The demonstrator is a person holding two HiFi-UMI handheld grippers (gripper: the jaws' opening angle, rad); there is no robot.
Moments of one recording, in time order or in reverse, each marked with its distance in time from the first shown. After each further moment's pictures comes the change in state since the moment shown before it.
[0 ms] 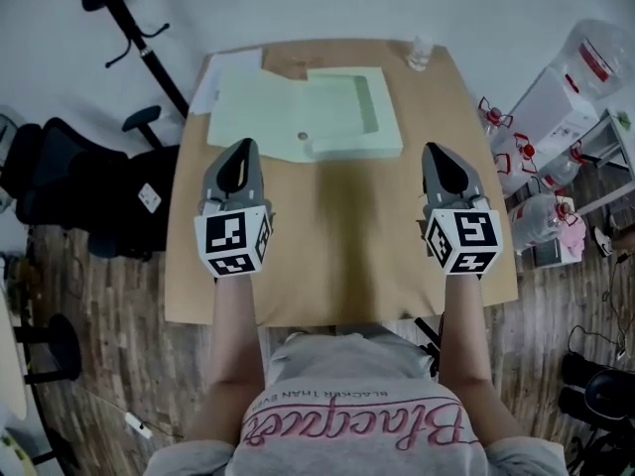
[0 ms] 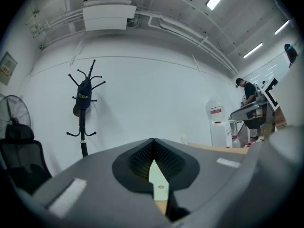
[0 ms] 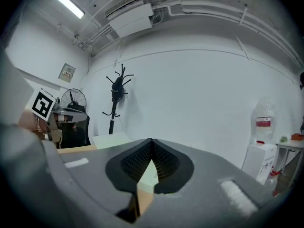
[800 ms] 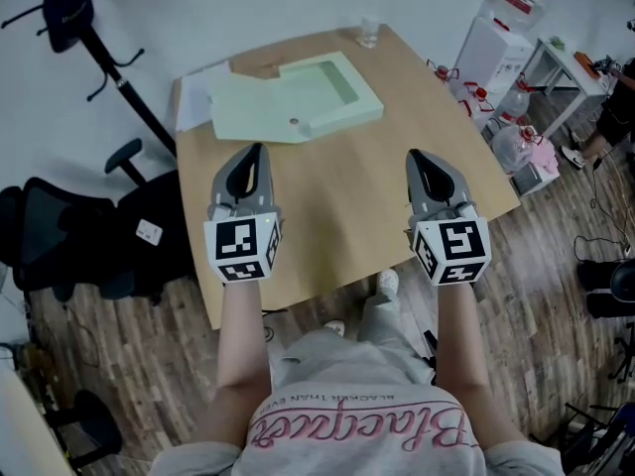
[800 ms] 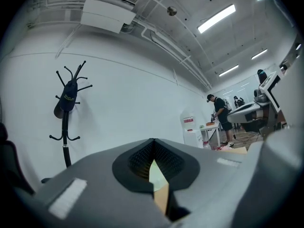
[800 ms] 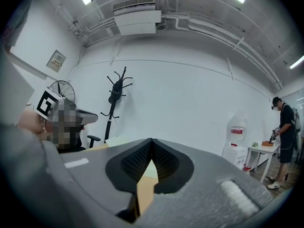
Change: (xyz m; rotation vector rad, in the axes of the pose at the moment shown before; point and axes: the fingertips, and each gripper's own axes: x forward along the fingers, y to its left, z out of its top) left arm -0.089 0.025 0.013 -0.008 -0.082 -0.325; right arm -0.110 0.153 0.030 -0.037 0.003 -0.241
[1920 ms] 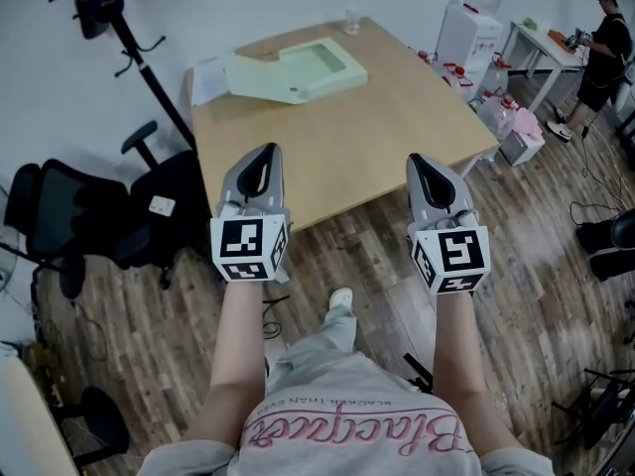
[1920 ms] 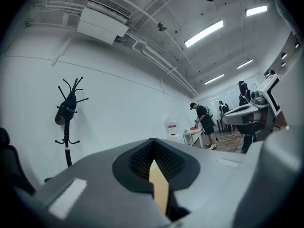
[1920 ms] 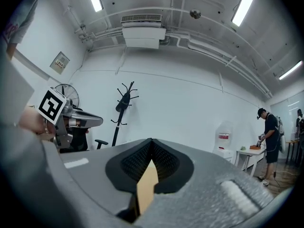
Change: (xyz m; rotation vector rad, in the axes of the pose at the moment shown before) left arm -0.196 -0.070 0.038 0.011 -0.049 -0.141; right arm -0.210 0.102 0.026 -0.018 -0.063 -0.078
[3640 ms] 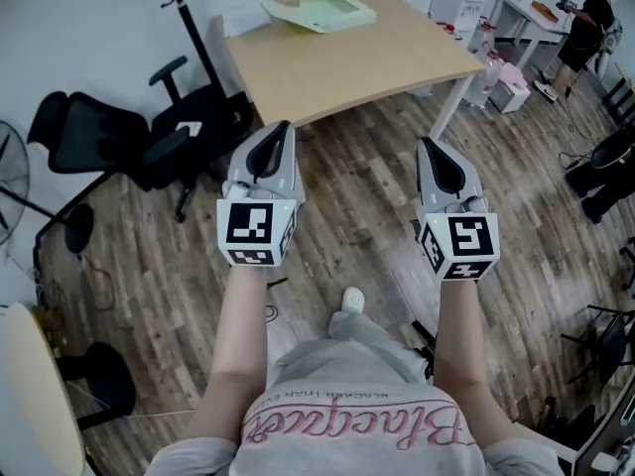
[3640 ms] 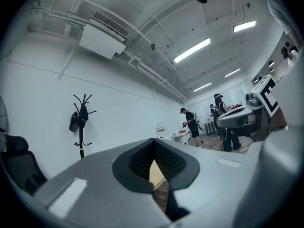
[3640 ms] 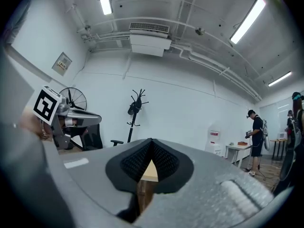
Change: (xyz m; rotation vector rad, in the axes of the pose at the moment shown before) left arm -0.341 -0.035 0.041 0.013 -0.040 -0.099; right arm -0.268 0.219 0.054 0.016 0.041 -0.080
